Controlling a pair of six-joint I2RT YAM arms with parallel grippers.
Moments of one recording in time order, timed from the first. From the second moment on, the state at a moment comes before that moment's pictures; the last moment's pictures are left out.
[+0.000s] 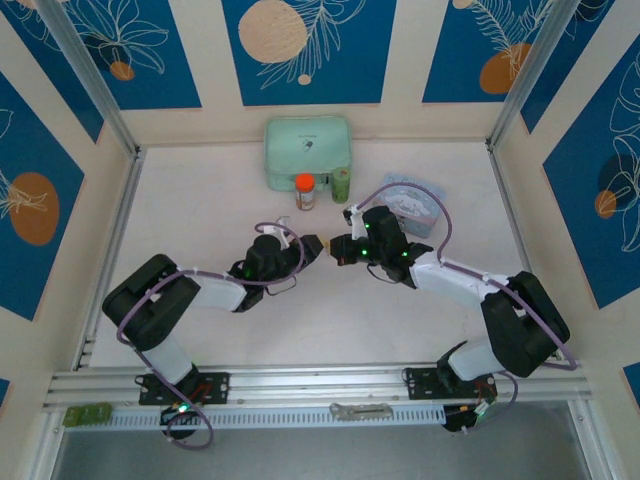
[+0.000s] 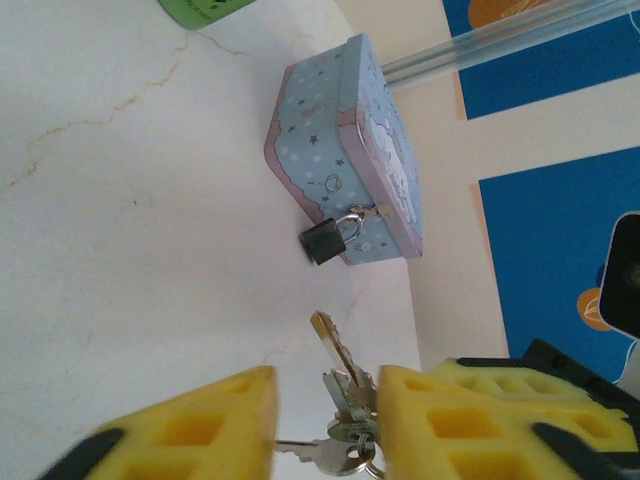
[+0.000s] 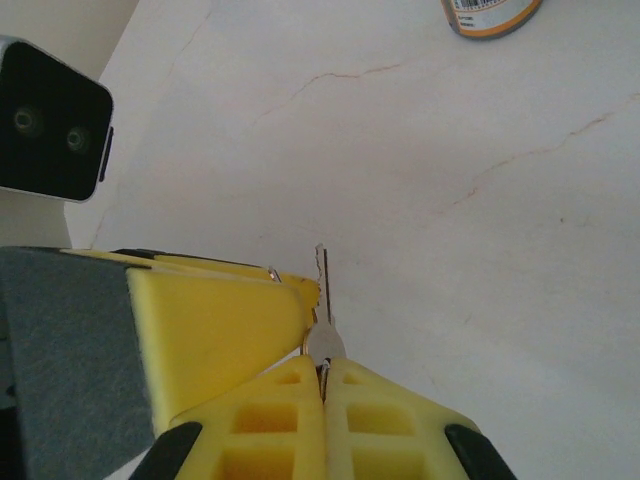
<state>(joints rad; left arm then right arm) -0.73 1.67 0.58 0.82 0.12 -1.18 0.60 1.42 0.76 0.03 -0.30 0.48</state>
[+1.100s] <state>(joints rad) -0.62 1.42 0.74 0.44 0.47 -0.67 0.42 1.32 0.72 0.06 -0.72 0.39</state>
